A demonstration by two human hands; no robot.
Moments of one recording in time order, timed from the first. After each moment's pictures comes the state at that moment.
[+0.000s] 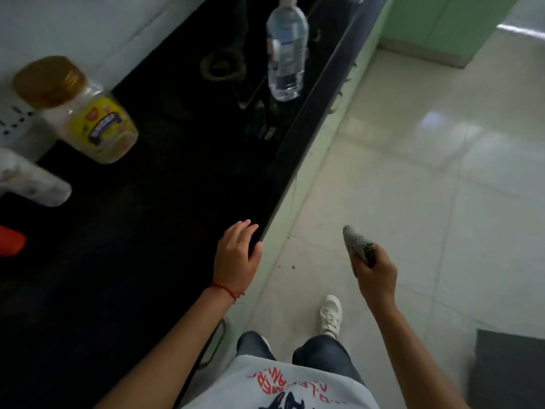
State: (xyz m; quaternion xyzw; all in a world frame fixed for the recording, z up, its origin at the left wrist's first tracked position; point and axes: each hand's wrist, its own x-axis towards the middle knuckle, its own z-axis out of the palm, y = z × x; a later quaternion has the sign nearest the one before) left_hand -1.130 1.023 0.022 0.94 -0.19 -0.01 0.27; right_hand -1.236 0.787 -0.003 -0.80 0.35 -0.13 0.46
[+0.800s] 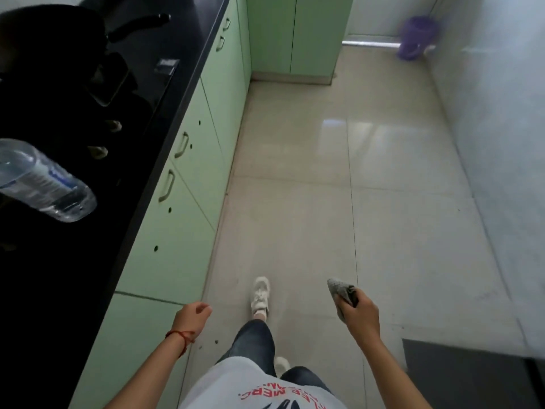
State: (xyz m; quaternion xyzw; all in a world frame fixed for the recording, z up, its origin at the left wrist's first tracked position) left_hand -1.060 0.708 -0.055 0.89 -0.01 -0.39 0.25; right_hand -1.274 0.446 -0.015 -0.70 0.55 -0.05 0.46
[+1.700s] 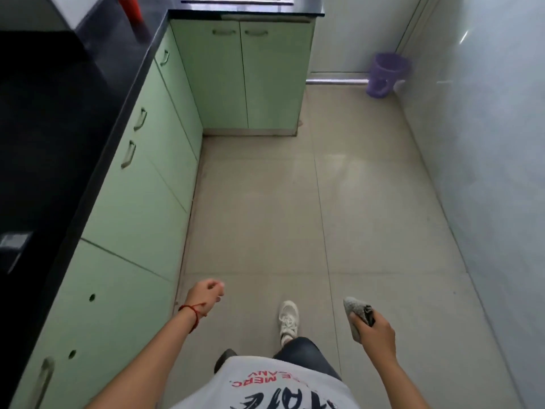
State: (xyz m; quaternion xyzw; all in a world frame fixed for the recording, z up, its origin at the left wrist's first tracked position) left_hand -0.682 0.154 -0.043 0.85 -0.06 -0.42 0.32; right_hand -0.979 -0.033 -0.021 -0.61 0.64 -0.07 0.46
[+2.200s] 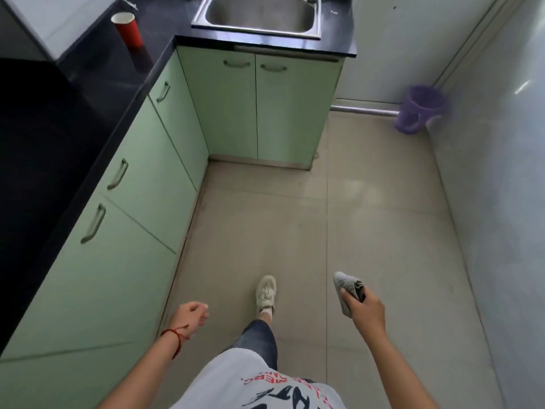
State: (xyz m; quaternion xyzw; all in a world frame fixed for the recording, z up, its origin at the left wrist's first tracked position) left_hand -0.514 -0.032 -0.065 0.83 0.08 -0.41 0.37; right_hand -0.729 -0.311 -0.008 -0.68 0.56 -0.07 0.47
